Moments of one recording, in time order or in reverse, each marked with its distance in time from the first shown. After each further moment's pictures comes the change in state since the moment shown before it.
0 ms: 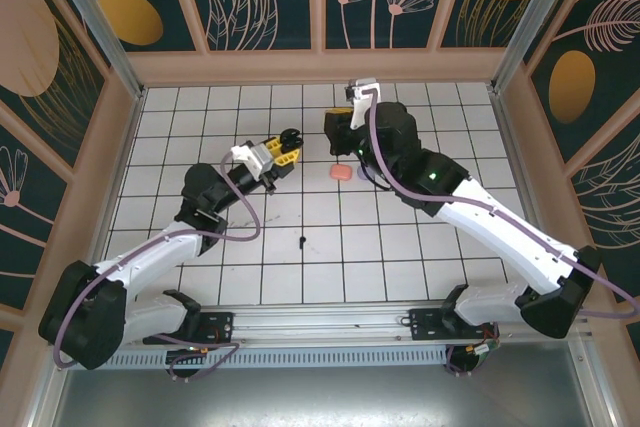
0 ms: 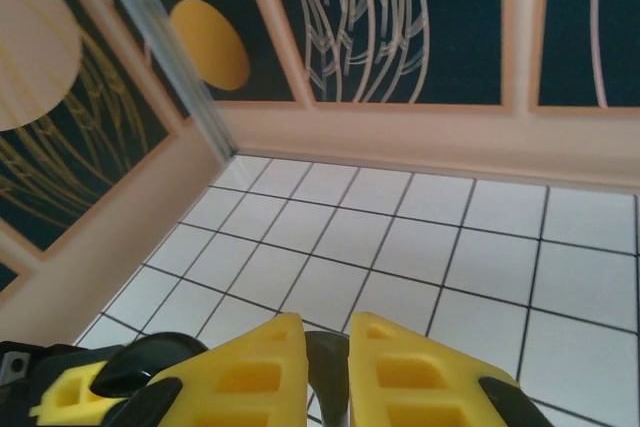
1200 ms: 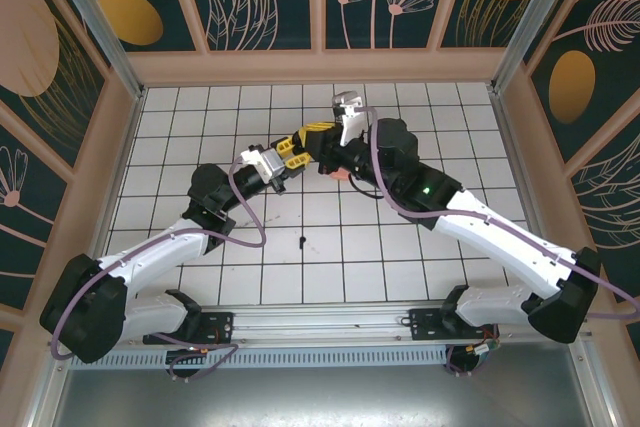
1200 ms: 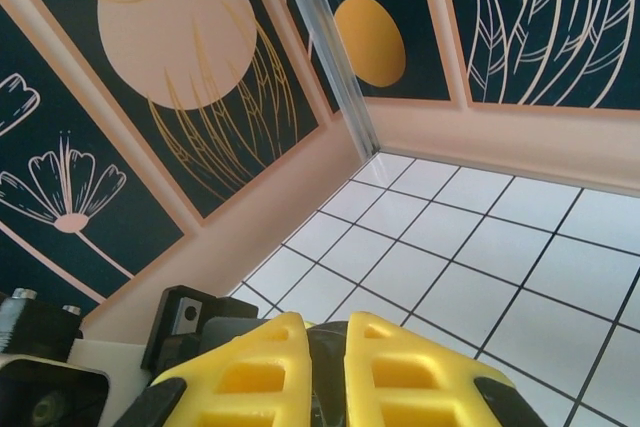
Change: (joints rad) left arm -0.071 0.030 0.046 0.054 0.000 0.060; right arm 0.039 -0.036 -0.142 0.229 -0.245 0.031
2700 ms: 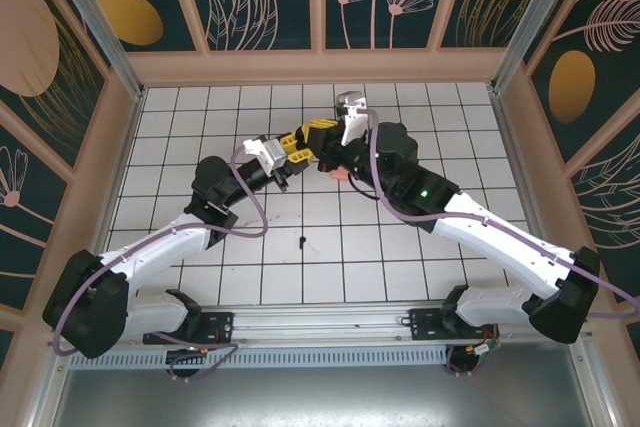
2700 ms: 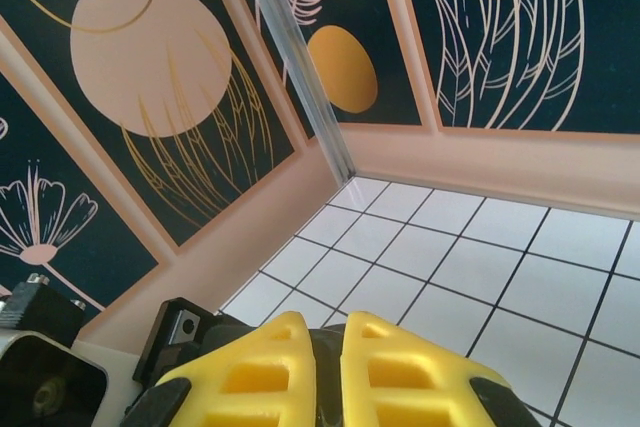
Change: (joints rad) left arm 0.000 0.027 0.053 -0.059 0.004 -0.098; right arm 0.009 -0.009 -0.032 0.067 0.087 -0.006
